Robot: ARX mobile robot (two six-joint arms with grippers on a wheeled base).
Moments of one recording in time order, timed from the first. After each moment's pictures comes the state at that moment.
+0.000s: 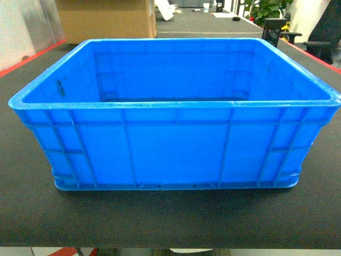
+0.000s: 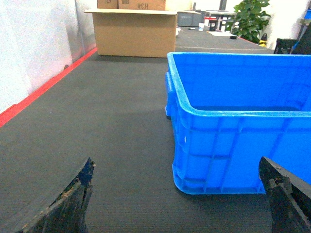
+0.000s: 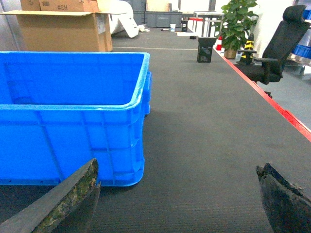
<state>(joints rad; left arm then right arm) 0.00 0.01 0.02 -0.01 0.00 -0.01 0.00 0.01 0.01 -0.01 0.00 0.01</state>
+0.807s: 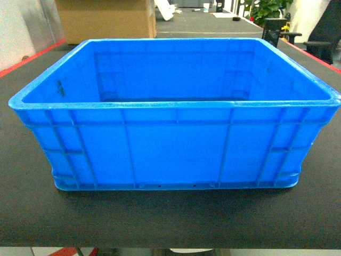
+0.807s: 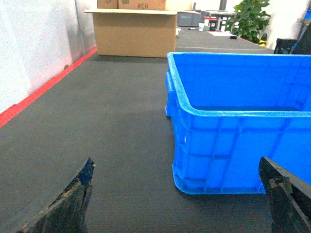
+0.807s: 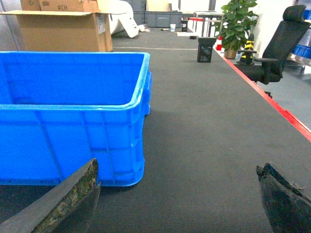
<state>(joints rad) 0.00 0.01 0.02 -0.01 0.00 -0.01 0.00 0.01 0.01 -0.01 0.00 0.01</state>
